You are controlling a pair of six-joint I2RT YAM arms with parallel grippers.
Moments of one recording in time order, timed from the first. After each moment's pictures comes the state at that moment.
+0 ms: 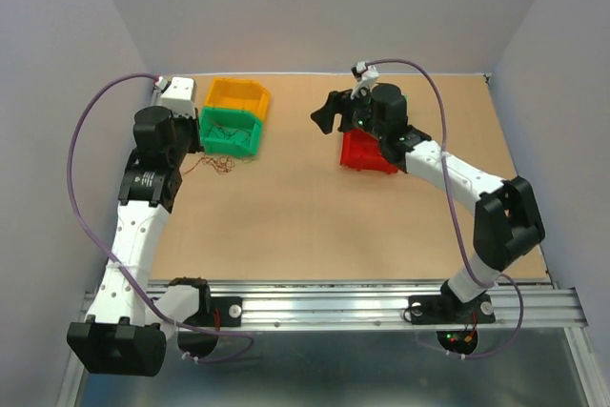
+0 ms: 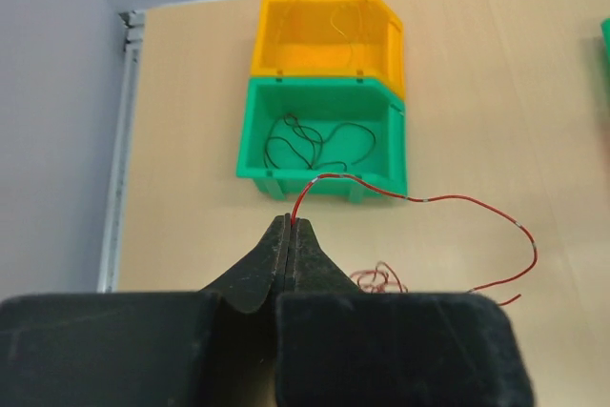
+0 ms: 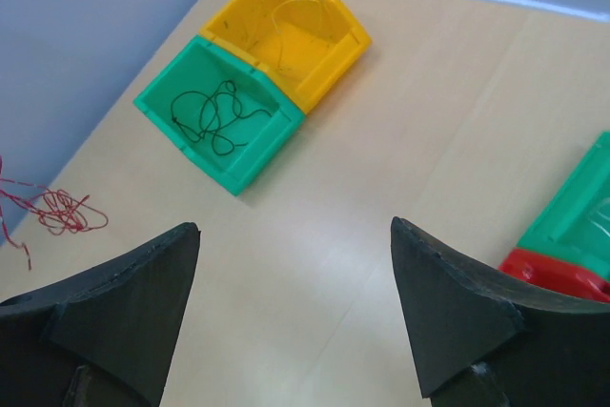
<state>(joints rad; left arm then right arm) -0.07 0.99 1.06 -0.36 -0.02 0.07 0.52 1.68 1.24 0.28 -0.24 0.30</state>
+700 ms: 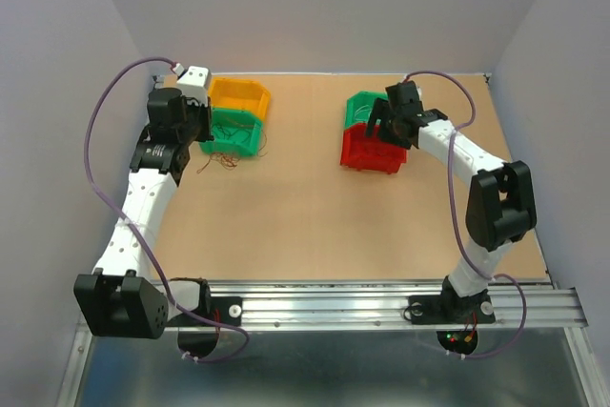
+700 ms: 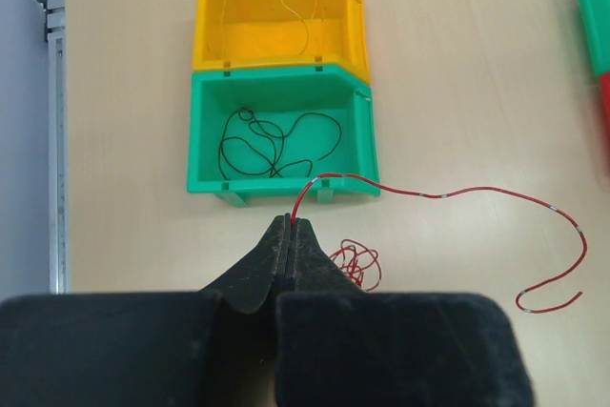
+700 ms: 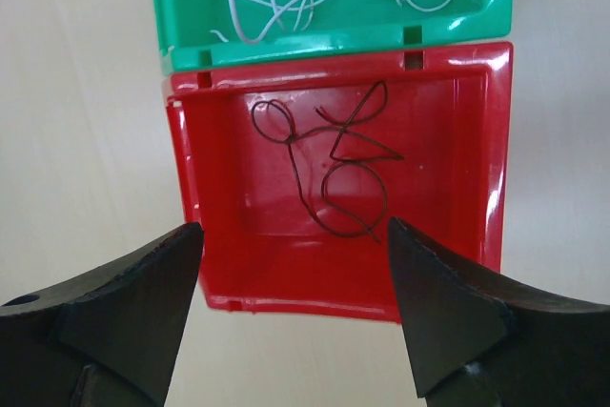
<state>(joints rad) -0.07 1.18 1.15 -0.38 0.09 0.07 0.33 1.74 1.37 -0.44 0.15 0.57</state>
